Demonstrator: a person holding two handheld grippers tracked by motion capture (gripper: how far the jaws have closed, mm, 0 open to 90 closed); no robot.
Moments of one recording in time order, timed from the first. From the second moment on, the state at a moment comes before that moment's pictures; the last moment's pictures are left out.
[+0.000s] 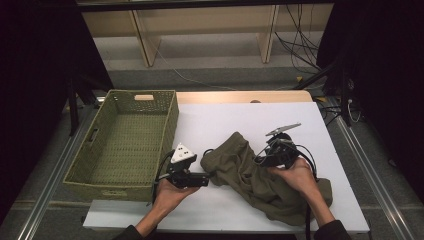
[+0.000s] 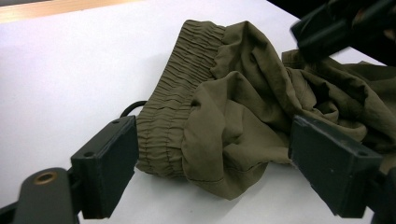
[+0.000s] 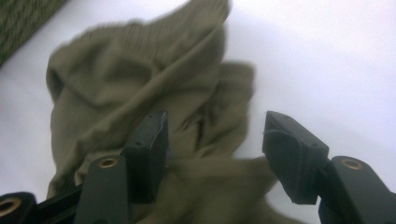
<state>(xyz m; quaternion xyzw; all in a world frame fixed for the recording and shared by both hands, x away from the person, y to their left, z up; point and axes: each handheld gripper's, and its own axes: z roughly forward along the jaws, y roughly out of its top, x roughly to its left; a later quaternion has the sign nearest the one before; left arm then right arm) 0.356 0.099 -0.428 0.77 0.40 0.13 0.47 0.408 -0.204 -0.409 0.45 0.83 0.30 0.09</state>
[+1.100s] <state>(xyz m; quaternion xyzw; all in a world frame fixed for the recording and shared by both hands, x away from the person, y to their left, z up) 0.362 0.068 -0.413 0.79 0.39 0.10 0.46 0.330 -0.216 -0.397 0.45 0.80 0.37 0.15</state>
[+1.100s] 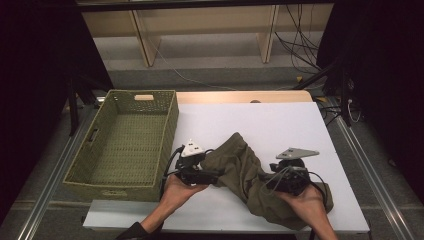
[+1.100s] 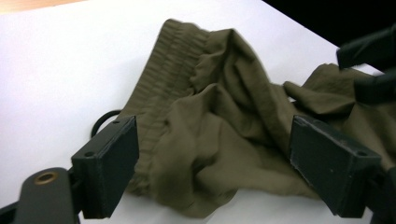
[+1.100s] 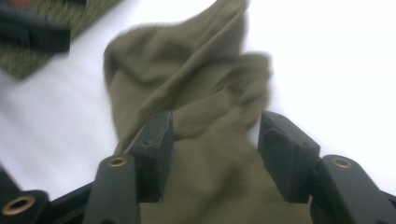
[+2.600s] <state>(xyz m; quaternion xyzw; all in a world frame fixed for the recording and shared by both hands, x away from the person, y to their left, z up) 0.340 0.069 -0.430 0.83 0.35 0.05 0.44 0.384 -0.181 -0.403 0.44 0.84 0.31 0.10</state>
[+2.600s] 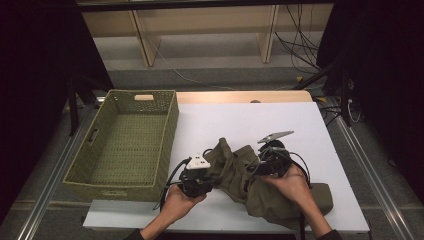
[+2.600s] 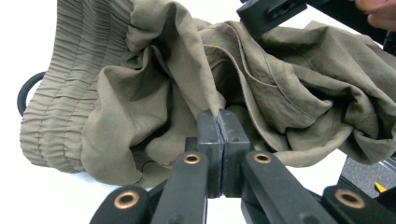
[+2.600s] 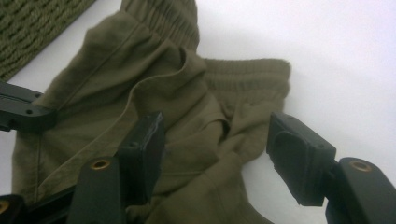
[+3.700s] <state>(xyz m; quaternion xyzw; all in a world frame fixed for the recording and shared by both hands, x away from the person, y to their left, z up) 0.372 0.095 -0.403 0.79 0.38 0.11 0.46 0.388 -0.288 -0.357 0.52 0.76 0.29 0.26</state>
